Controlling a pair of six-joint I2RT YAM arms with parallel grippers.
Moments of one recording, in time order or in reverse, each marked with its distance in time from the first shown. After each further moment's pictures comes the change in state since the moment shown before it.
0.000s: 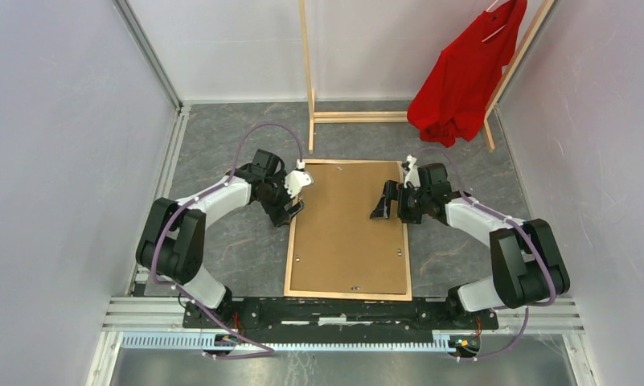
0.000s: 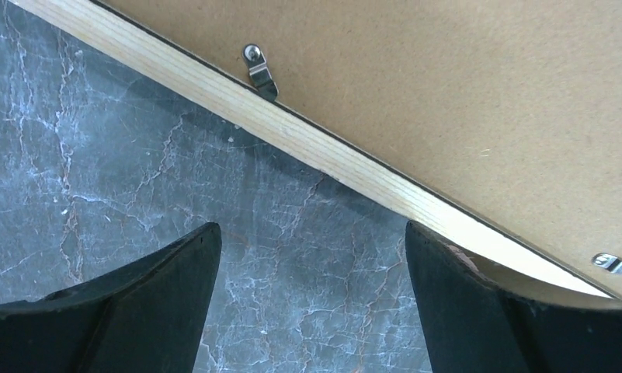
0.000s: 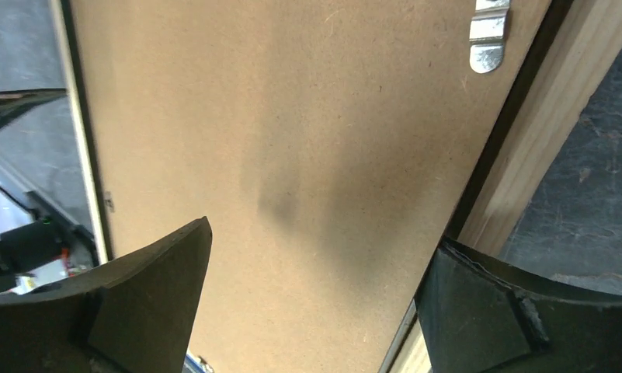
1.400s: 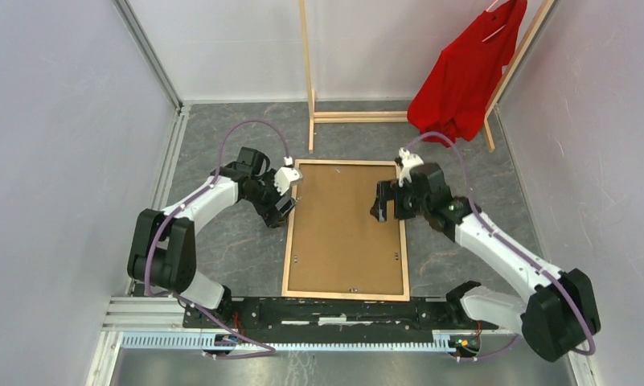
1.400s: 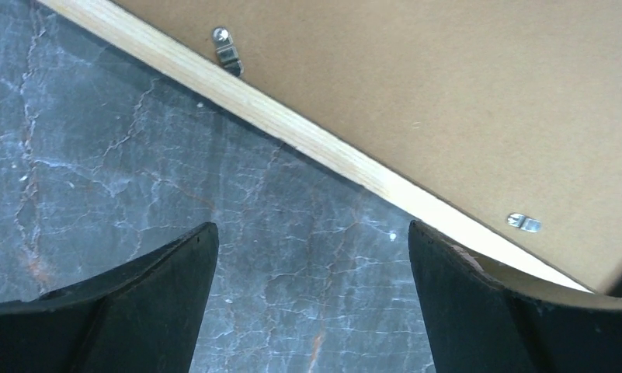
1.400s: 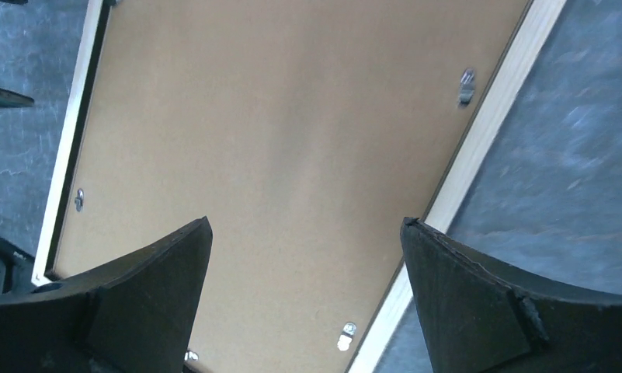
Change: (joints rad) left arm 0.097 -0.074 0.000 -0.103 0.159 0.003; right arm 0.228 -0.274 0.164 -0.256 0.397 -0.140
